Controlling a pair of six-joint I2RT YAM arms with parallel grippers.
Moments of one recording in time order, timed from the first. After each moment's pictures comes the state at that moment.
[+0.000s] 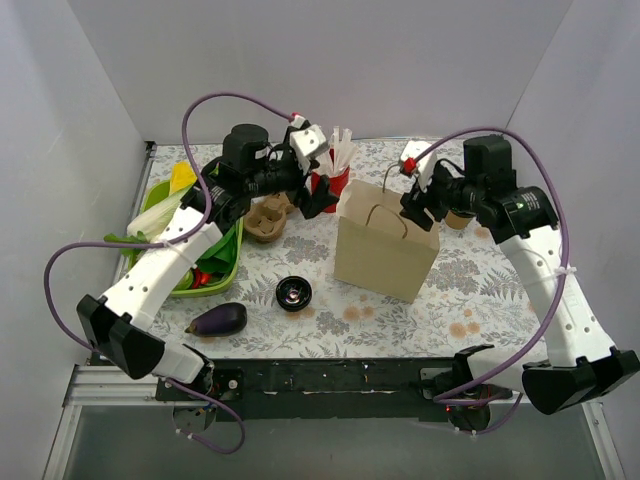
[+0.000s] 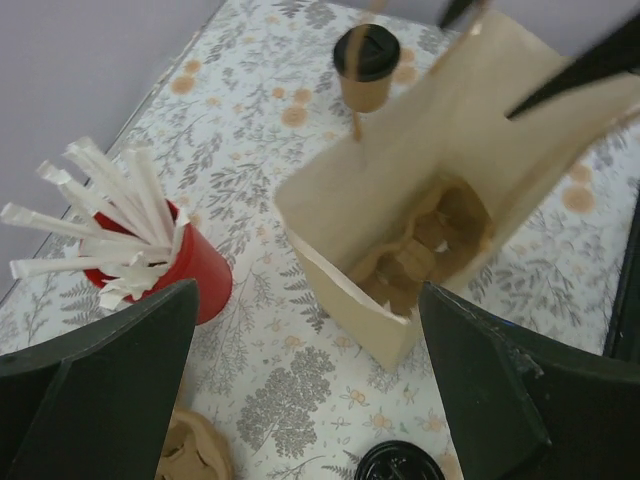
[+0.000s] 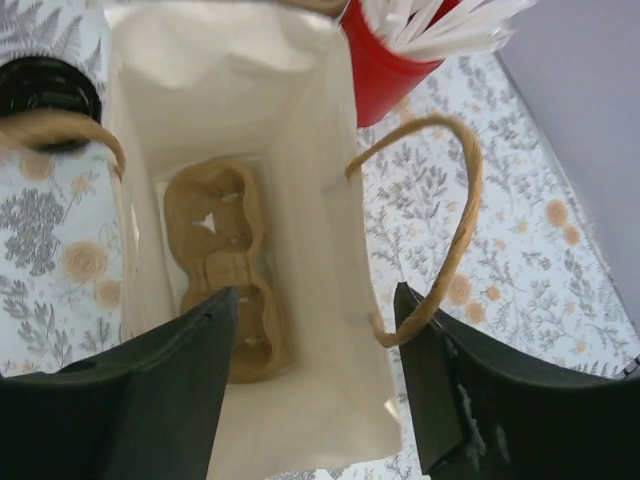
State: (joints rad) left arm -0.59 1.45 1.57 -0.43 0.44 0.22; right arm 0.36 1.19 1.45 -0.91 -0.47 -0.67
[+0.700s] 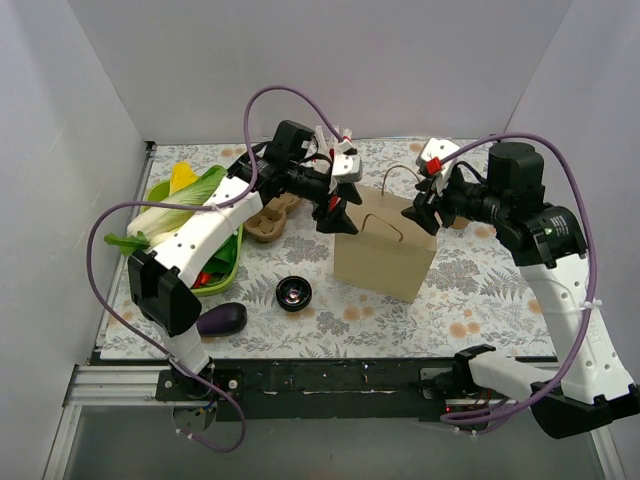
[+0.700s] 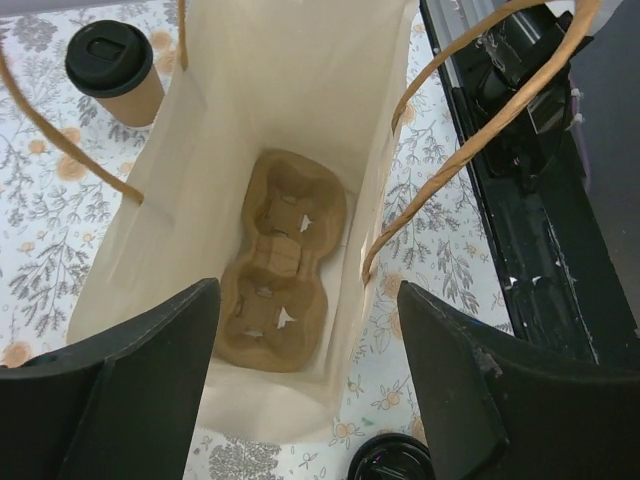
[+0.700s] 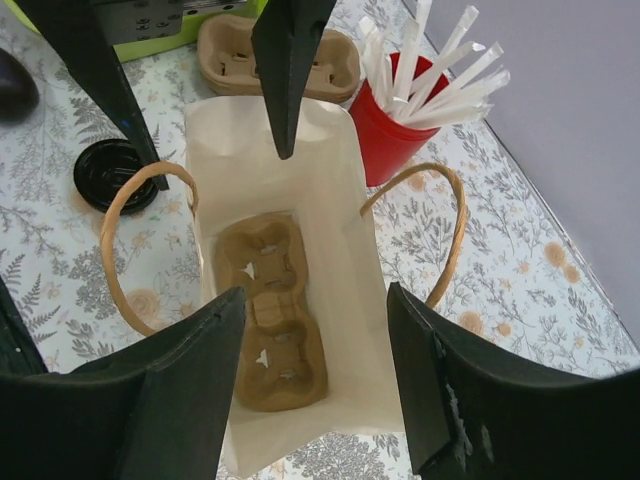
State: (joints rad) left arm -0.63 1.71 1.78 -0.75 0.95 0.62; right arm 0.35 1.11 1.54 -0.89 -0.56 -0.52
